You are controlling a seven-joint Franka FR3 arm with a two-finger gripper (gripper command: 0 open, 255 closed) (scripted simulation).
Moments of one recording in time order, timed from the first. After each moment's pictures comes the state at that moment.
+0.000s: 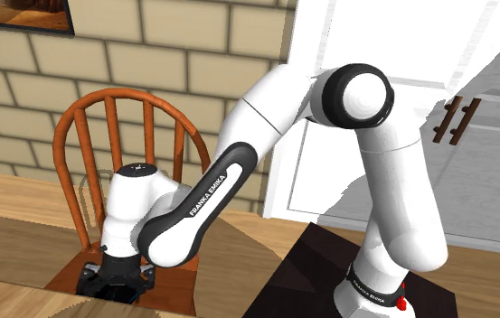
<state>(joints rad) 0.24 0.50 0.48 -2.03 -0.15 2.69 1.45</state>
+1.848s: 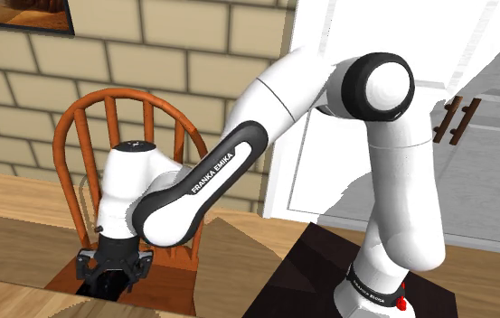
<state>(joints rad) 0.20 0.40 0.53 -2.03 -0.09 2.59 1.42</state>
